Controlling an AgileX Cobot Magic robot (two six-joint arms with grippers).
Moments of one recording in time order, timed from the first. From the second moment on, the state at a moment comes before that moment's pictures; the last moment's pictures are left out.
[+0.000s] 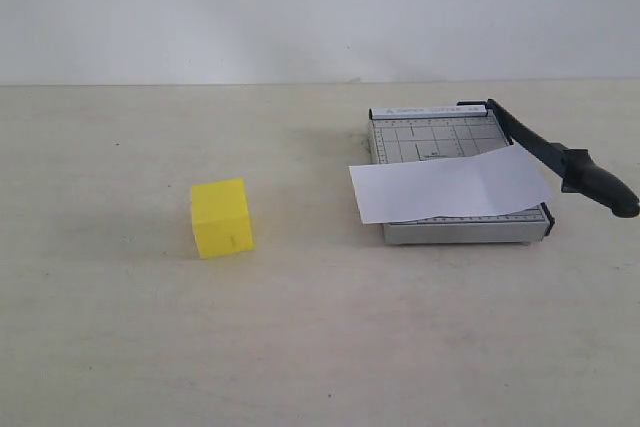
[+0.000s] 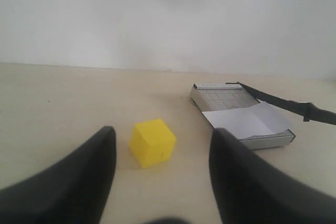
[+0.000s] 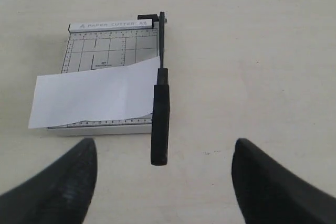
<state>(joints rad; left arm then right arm) -0.20 0.00 -0.44 -0.04 0.70 0.44 -0.06 0.84 -0.85 0.18 0.78 -0.11</state>
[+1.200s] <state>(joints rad) -0.20 0.00 -0.44 -0.04 0.73 0.44 -0.06 1.51 -1.09 0.34 0.92 -0.37</state>
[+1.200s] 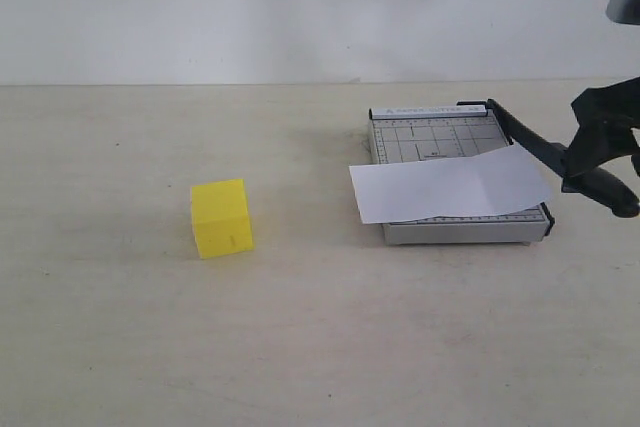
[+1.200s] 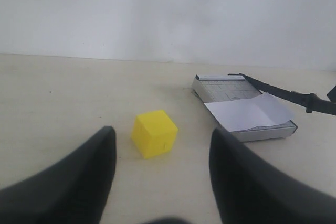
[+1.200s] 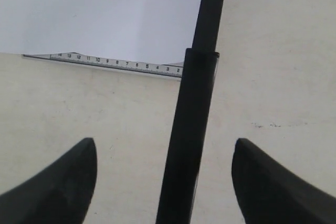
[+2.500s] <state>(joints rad) -0.20 0.00 -0.44 -0.02 0.73 0.44 -0.06 1.67 -1.09 0.35 0.85 -0.41</state>
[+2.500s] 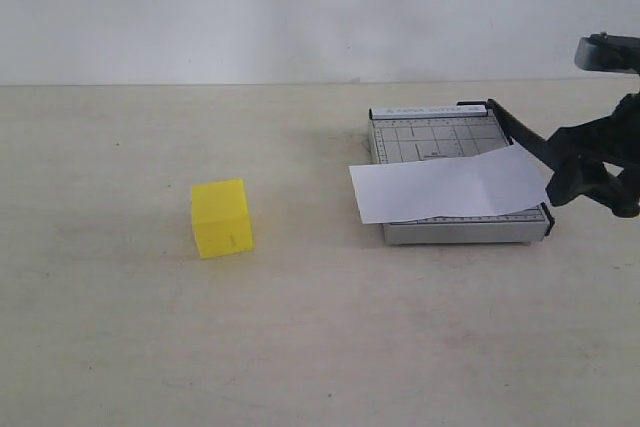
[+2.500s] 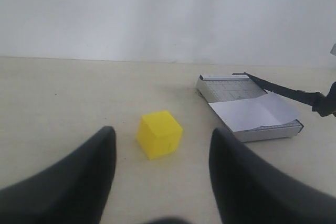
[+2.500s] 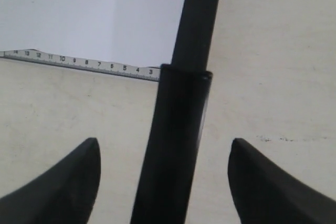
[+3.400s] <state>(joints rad) -0.20 0.00 -0.44 0.01 0.73 0.45 -0.06 1.70 -1.14 0.35 0.90 -0.38</state>
